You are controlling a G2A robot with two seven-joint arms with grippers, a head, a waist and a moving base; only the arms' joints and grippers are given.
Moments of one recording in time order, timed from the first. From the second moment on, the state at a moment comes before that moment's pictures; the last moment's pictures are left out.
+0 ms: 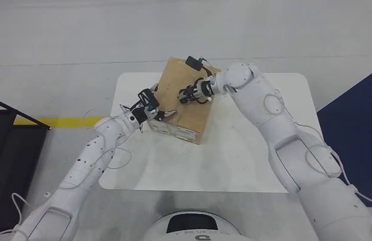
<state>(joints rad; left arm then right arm) 1.08 -1.15 -1.05 -1.22 1.63 -0.44 0.40 -0.42 -1.53 0.81 -0.47 -0.07 -0.30 1.13</state>
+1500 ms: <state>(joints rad) 1.09 -1.15 -1.07 -1.20 1.64 -0.46 0.44 -0.29 -1.63 0.80 -0.23 -0.13 -0.05 0.80</state>
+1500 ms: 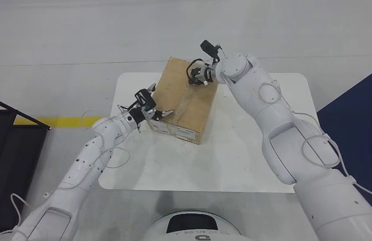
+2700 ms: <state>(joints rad) 1.14 -1.14 -1.10 -1.22 1.59 -0.48 0.48 -0.27 -1.65 0.80 -0.20 -0.15 0.04 0.69</state>
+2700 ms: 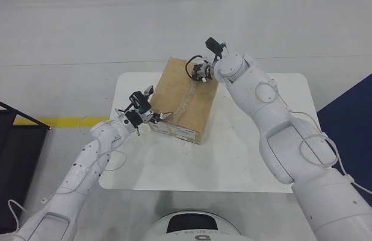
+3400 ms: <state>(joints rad) 1.23 -1.12 -1.19 -1.36 1.57 -0.46 0.48 -0.37 -1.57 0.93 -0.37 -0.05 0.01 0.53</state>
